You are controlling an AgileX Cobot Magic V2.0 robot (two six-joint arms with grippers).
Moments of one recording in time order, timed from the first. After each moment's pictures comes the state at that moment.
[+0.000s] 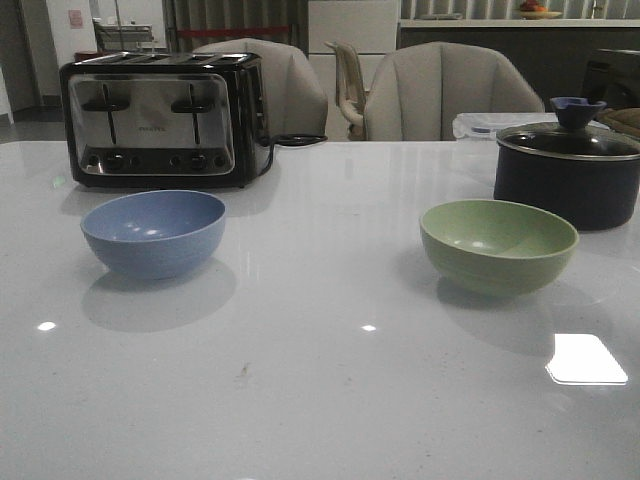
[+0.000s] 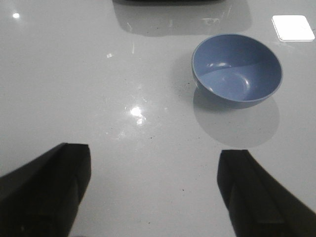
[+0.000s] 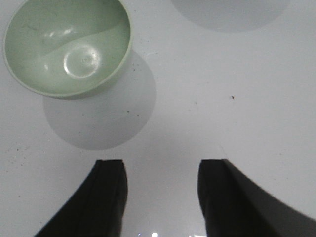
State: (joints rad) left arm -0.04 0.77 -0.68 -0.09 0.62 0.08; right arm 0.03 1.09 -0.69 0.06 0.55 0.06
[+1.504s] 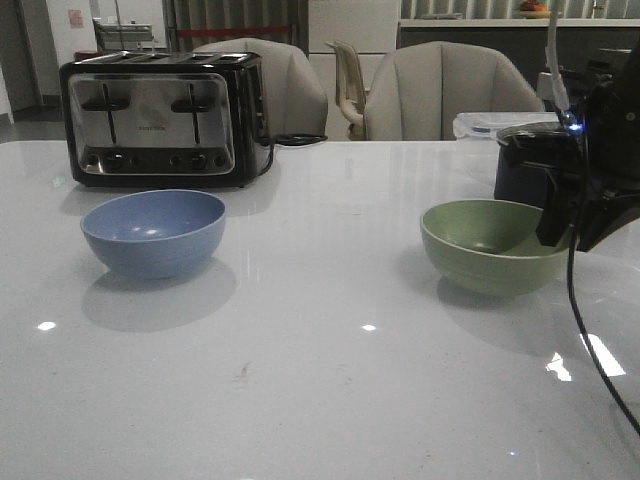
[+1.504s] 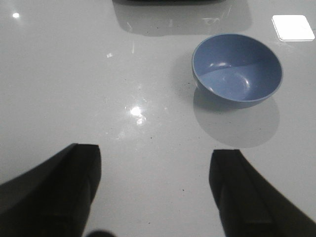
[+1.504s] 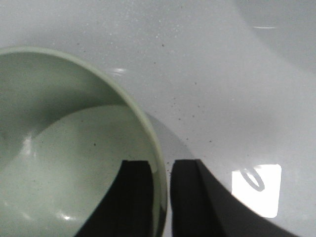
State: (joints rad) left arm -0.04 0.77 -0.68 -0.09 0.62 0.08; right arm 0.03 1.89 -1.29 0.24 0.69 -0.01
